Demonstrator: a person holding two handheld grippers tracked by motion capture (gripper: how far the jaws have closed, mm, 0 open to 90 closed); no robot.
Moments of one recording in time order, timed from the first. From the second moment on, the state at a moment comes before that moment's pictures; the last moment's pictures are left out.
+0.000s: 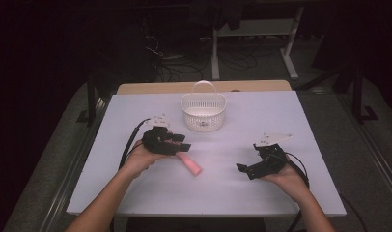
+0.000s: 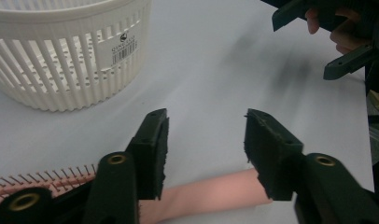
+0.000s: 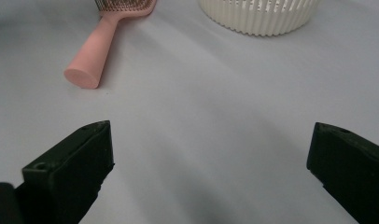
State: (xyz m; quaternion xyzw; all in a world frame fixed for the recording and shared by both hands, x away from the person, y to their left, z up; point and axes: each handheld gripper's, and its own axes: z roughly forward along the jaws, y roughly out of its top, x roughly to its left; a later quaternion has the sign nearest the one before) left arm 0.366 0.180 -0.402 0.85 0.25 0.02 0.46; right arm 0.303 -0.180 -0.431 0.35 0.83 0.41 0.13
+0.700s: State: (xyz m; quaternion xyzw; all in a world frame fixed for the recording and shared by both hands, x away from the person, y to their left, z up) left arm 0.365 0.156 -0.405 0.87 0.22 0.01 0.44; right arm 0.306 -0.181 -0.433 0.34 0.83 0.42 0.13
